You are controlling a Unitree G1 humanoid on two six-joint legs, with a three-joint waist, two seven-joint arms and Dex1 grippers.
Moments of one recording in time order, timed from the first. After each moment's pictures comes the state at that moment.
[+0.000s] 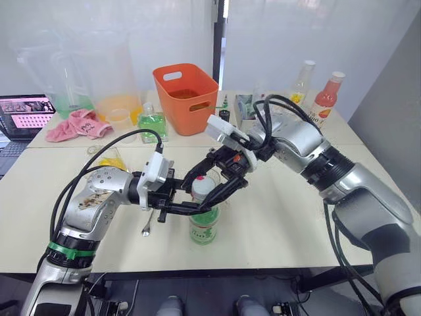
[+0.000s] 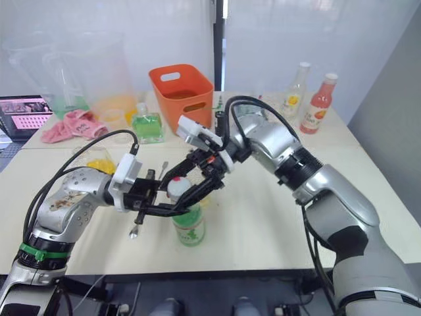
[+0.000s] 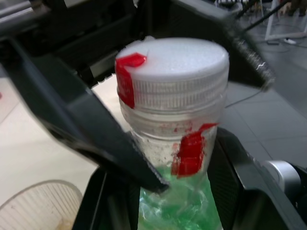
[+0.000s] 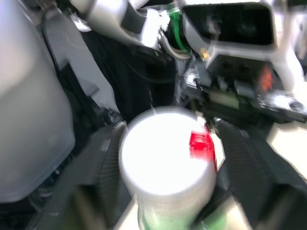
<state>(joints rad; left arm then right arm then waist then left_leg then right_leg) -0.55 0.65 -0.08 -0.14 -0.58 0.35 -1.39 -1.35 -0.56 0.78 0.41 0.86 0.41 1.58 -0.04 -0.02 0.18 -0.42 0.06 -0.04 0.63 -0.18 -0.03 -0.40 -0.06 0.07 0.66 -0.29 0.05</state>
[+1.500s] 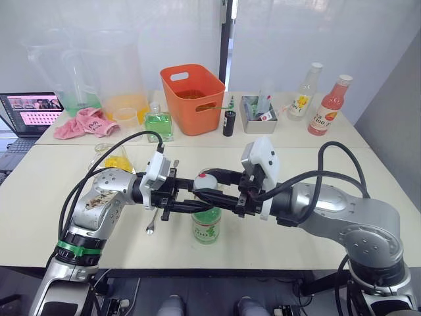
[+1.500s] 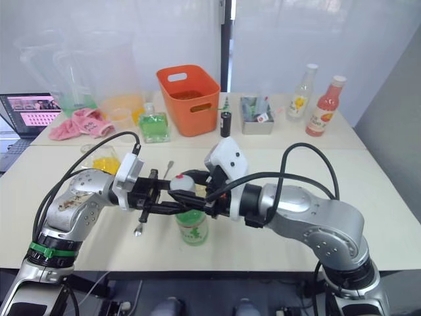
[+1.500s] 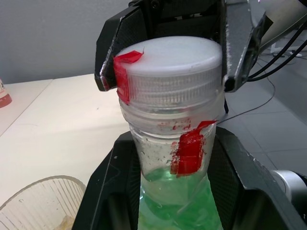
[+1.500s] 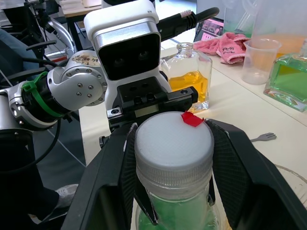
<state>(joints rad) -0.55 0.61 -0.08 -0.08 -0.58 0.31 -1.40 -0.62 -0.55 0.10 -0.72 1.06 1.00 0.24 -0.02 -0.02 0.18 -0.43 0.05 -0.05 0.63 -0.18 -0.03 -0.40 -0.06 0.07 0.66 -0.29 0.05</state>
